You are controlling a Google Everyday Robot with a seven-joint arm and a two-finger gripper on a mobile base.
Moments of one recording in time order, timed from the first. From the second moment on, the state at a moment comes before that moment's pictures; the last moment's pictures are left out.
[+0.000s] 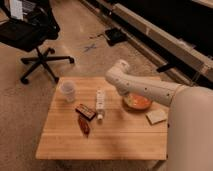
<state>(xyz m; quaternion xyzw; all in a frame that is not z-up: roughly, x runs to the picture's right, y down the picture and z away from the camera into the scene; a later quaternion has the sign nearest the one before) 0.136 0.049 0.874 -0.28 0.09 -0.21 0.93</state>
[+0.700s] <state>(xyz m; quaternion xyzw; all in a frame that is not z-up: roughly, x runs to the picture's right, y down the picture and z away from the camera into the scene) 0.183 0.046 0.894 -0.34 0.09 -0.13 0.93</state>
